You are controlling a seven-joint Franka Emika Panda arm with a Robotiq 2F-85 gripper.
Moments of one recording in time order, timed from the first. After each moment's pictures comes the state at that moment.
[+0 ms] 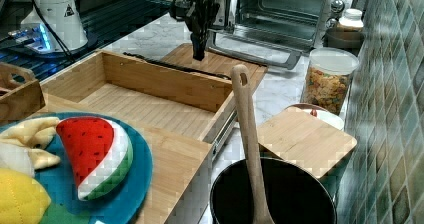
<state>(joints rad) -0.05 0.11 -0.03 -2.32 -0.08 0.83 -0.76</state>
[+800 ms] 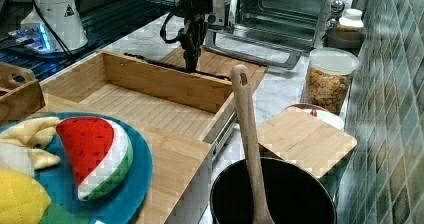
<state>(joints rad) -0.07 0.14 -0.04 -2.39 -0.24 0.97 -0.78</state>
